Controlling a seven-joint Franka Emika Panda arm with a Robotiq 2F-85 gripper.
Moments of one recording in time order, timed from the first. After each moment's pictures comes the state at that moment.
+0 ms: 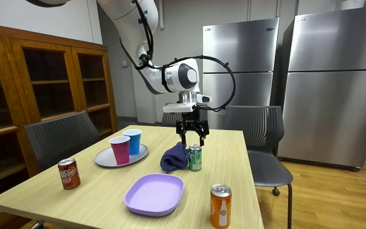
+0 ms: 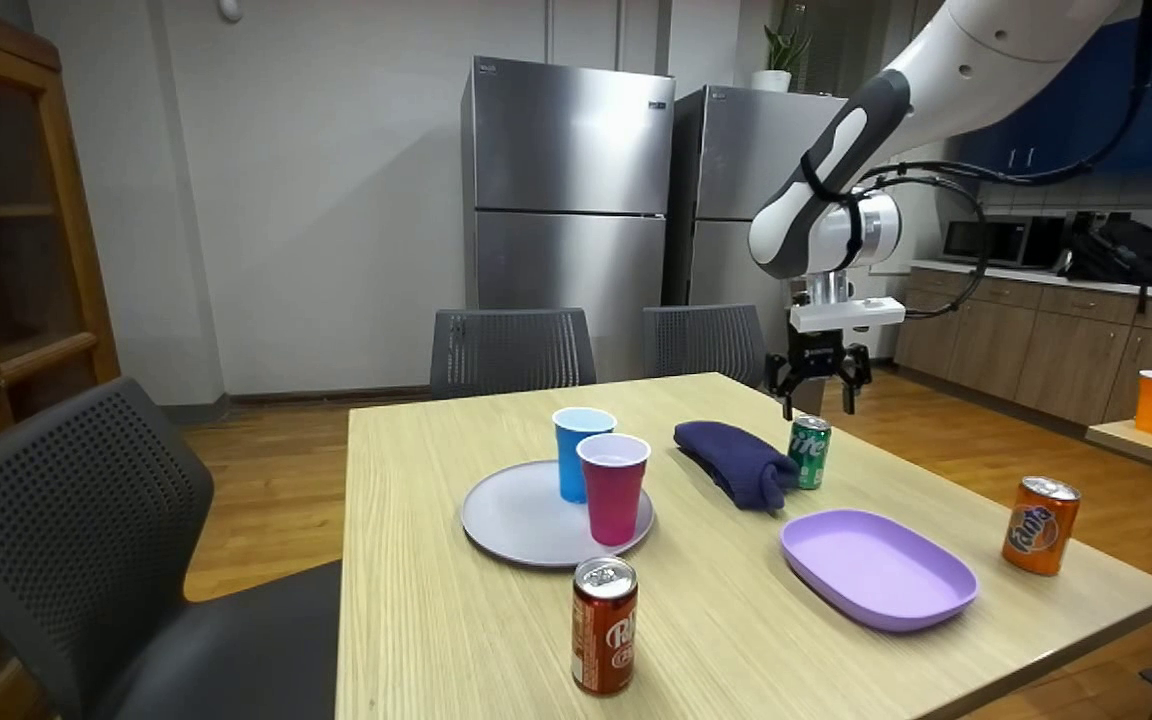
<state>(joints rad) -0.12 0.75 -0.17 -1.58 -0.03 2.19 0.12</state>
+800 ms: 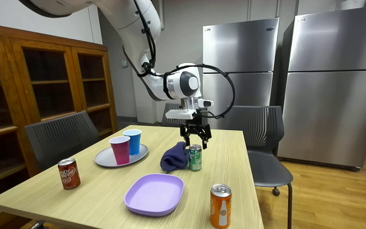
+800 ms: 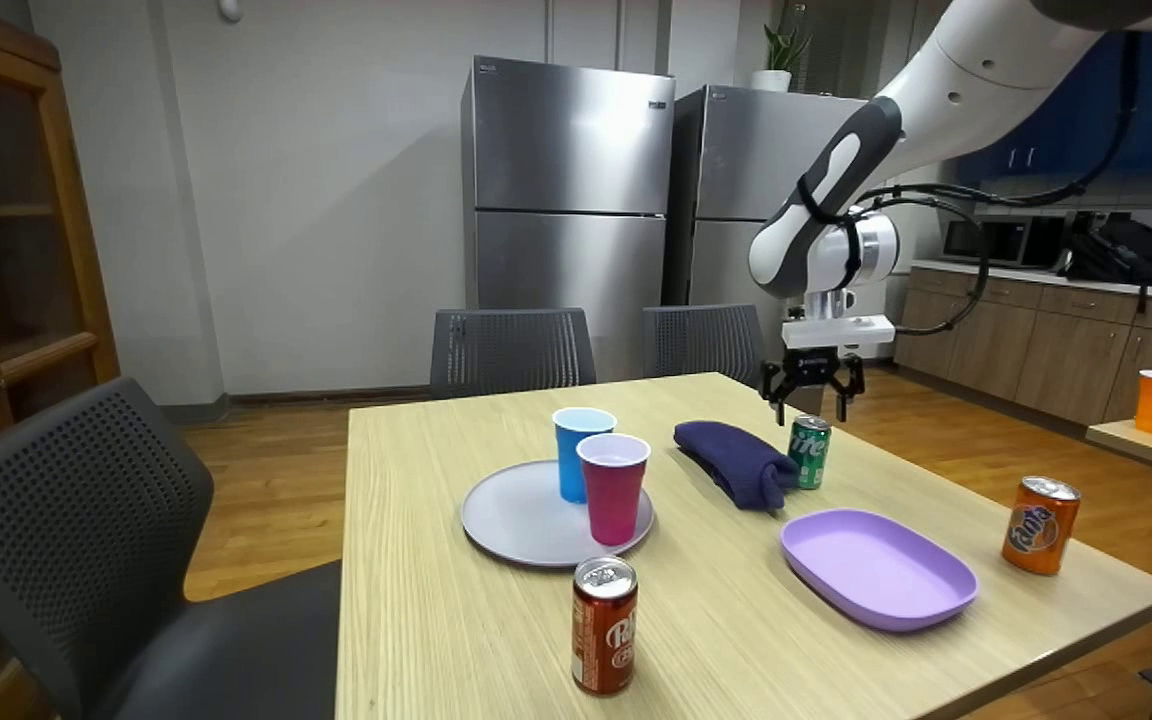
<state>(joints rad) -0.12 0.80 -0.18 -1.56 -0.02 2.31 0.19</state>
